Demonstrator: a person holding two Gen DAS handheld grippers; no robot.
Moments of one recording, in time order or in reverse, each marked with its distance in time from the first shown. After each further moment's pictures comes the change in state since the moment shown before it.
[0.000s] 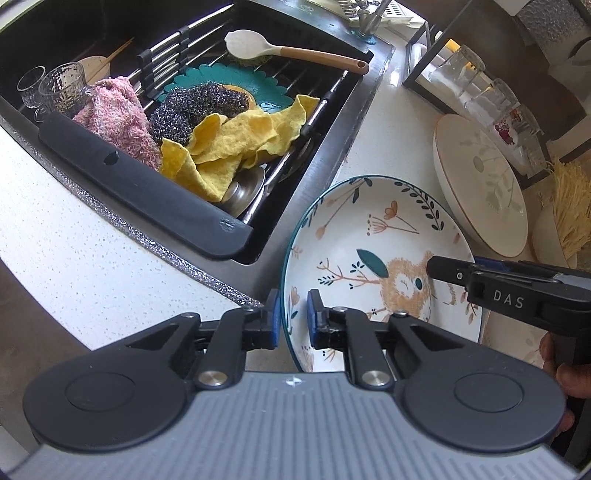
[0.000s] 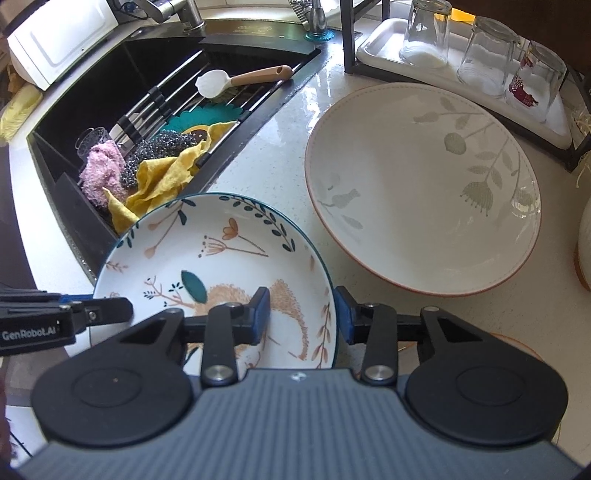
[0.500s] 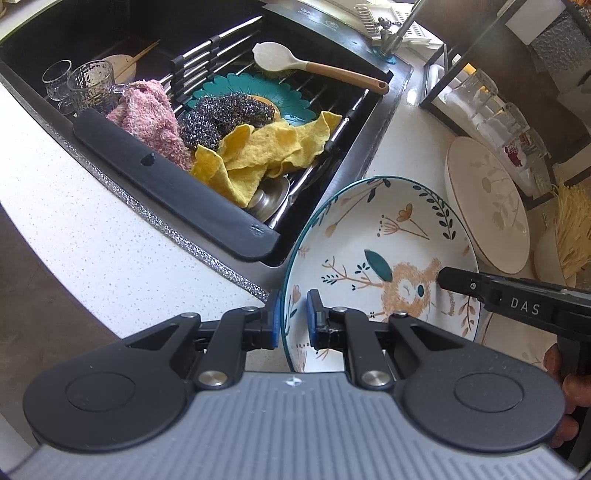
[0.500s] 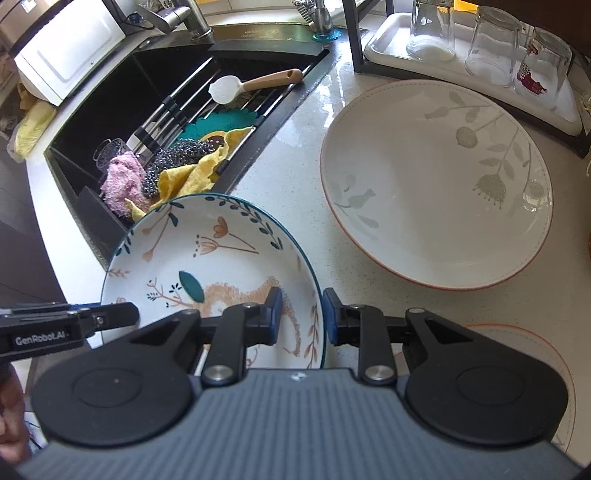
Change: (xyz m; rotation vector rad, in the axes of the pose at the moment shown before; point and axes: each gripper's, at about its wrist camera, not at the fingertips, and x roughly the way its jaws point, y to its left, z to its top) left arm -0.025 0.011 0.000 -0.058 -0.034 0.026; right arm -0.011 0.002 0.002 0.053 0.008 0.083
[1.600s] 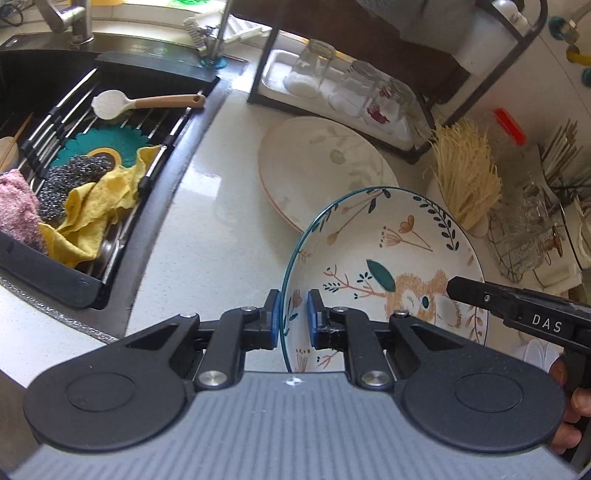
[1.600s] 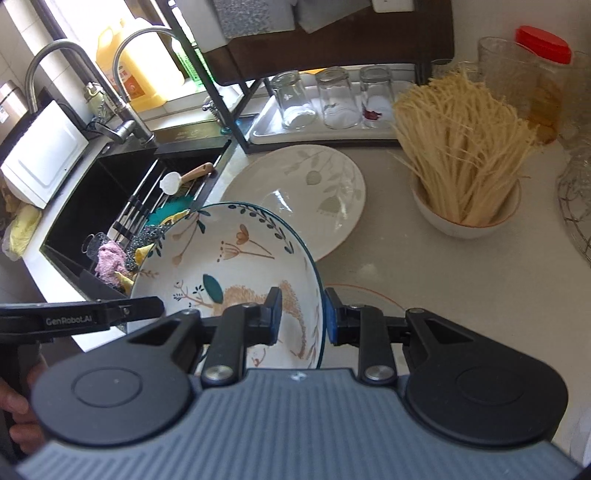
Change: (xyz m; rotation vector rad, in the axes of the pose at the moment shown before) left arm -0.008 -0.139 -0.008 0.312 0.015 -0.183; right arm -0.124 -0.088 -0.059 0.236 -0.227 -0.069
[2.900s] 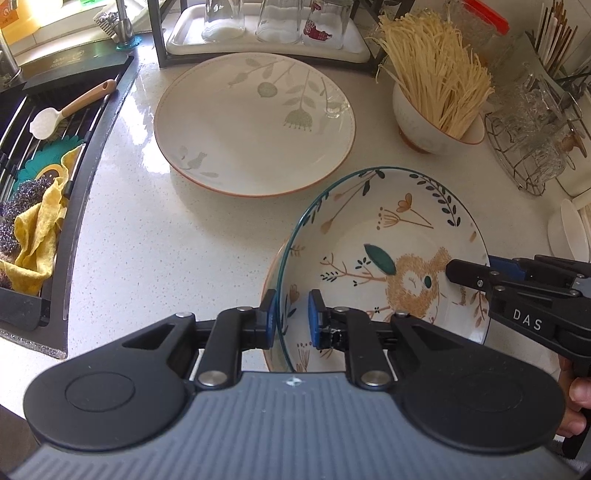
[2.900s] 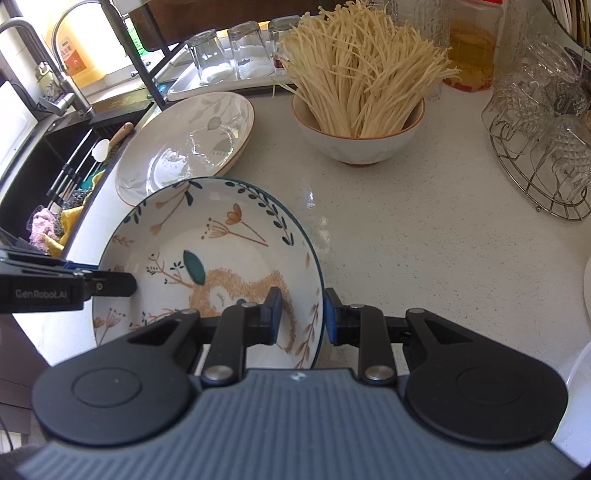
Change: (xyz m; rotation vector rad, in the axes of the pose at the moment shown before) left arm 0.063 -0.073 -0.010 0.212 0.150 0.099; right arm 0.010 -0.069 -0.051 0.004 0.044 -0.138
